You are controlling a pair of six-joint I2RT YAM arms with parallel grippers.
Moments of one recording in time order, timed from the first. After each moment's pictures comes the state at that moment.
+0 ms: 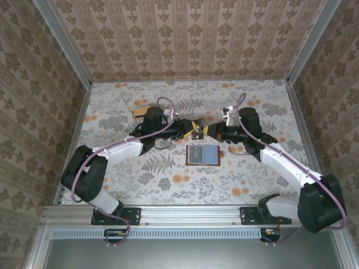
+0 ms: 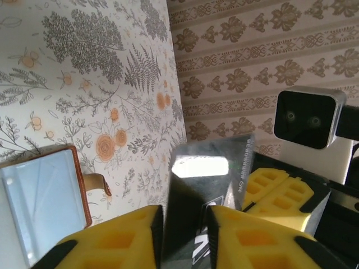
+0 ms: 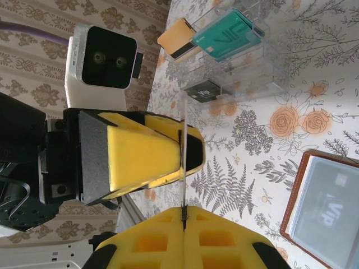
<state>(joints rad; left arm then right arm) -0.64 1.56 0.86 0.37 0.71 -1.12 0.33 1.23 0.77 -0.03 -0.68 0.79</state>
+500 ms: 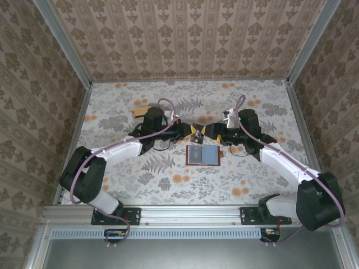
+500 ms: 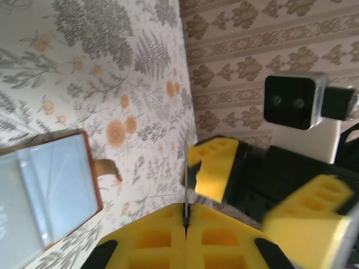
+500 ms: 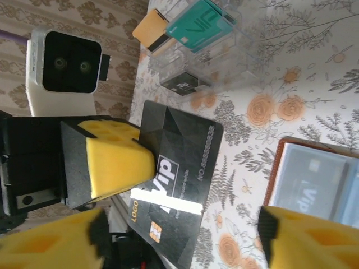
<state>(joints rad) -0.64 1.53 0.87 0.24 0.72 -1.04 0.31 1.25 0.75 -0.07 -0.68 0.76</state>
